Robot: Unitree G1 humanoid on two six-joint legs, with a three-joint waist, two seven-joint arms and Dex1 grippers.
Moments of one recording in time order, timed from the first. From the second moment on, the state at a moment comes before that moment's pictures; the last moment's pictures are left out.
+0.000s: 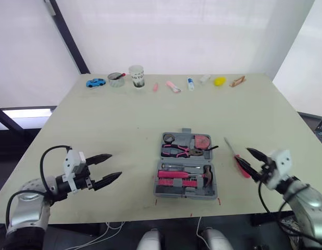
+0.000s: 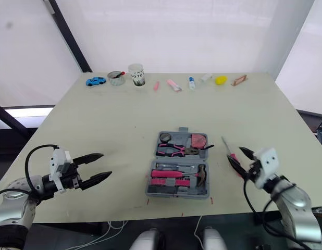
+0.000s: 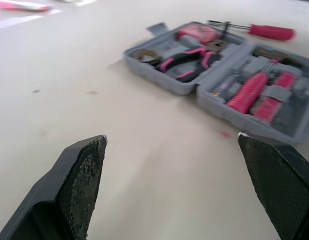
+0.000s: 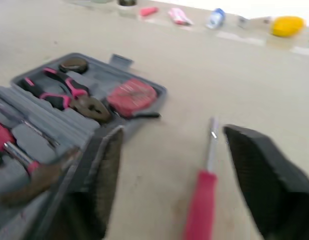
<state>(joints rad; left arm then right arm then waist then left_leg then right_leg) -0.04 0.75 0.30 0.35 -0.47 -0.08 -1.25 0.16 -0.42 -0.27 -0.22 0.35 0.13 0.70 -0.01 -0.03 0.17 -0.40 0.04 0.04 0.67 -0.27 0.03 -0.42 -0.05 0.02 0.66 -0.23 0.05</state>
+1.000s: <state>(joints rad) 0.07 0.76 0.37 0.30 -0.47 -0.13 -1.32 0.31 -0.45 -0.39 -0.27 0.50 0.18 0.62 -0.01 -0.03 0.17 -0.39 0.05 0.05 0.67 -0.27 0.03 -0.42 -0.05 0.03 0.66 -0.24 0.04</state>
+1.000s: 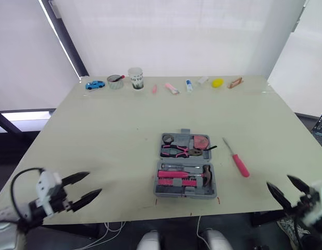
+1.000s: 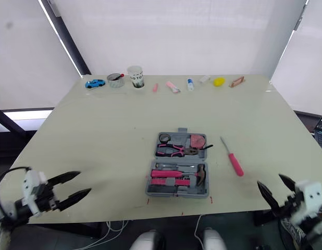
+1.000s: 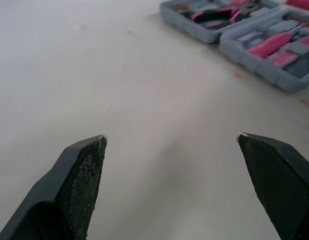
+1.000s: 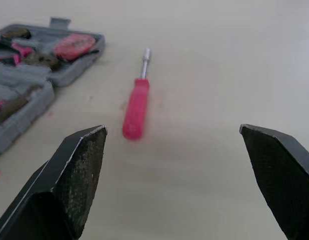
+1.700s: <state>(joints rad) -0.24 0.80 0.10 -0.15 -0.58 0.27 -1.38 -0.24 -0.46 -0.05 0.11 0.27 0.51 0.47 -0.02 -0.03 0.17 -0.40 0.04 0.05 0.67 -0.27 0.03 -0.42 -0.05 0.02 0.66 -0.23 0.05</state>
